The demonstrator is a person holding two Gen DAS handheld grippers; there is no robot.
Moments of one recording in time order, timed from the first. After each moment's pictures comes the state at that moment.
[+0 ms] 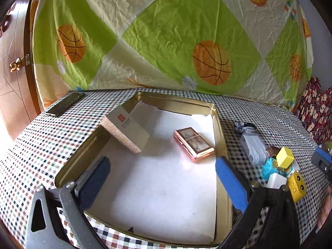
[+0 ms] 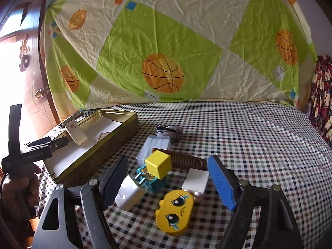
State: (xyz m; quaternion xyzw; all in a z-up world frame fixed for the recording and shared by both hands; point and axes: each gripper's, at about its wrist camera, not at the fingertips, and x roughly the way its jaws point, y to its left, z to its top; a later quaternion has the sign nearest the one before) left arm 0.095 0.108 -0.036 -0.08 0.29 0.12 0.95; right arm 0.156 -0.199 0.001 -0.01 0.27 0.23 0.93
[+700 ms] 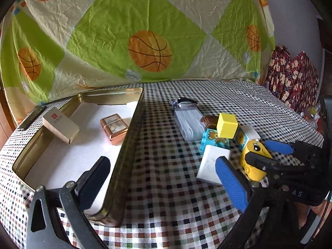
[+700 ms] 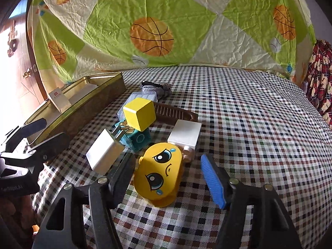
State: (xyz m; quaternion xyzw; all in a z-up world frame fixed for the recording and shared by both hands) left arm 0.093 -0.007 -0.045 -0.01 0.30 0.02 0.95; right arm 0.156 -0.195 -0.043 -0.05 0.36 0.21 0.91
